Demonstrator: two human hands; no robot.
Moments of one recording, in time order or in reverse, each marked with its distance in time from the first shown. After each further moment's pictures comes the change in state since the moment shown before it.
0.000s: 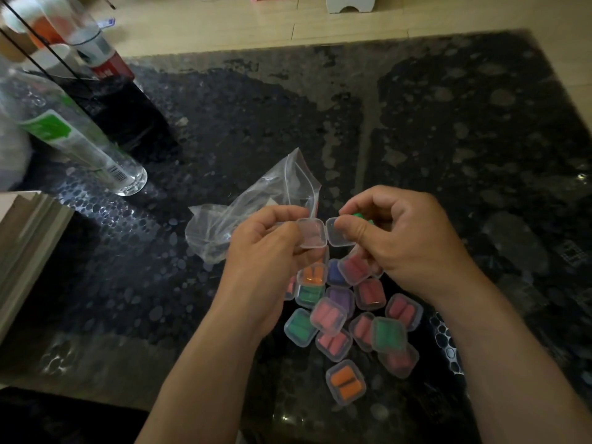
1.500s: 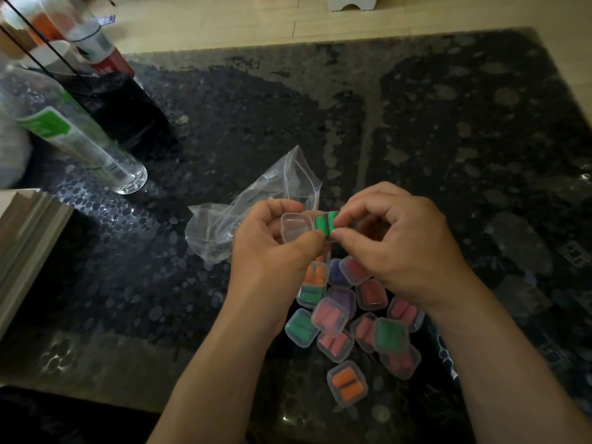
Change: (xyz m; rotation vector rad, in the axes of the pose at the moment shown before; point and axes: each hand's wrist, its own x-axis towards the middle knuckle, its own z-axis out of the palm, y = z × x) left_hand -0.003 -0.005 0.004 0.050 0.012 0.160; right_hand -0.005 -0.004 0.007 -0.180 0.038 -0.195
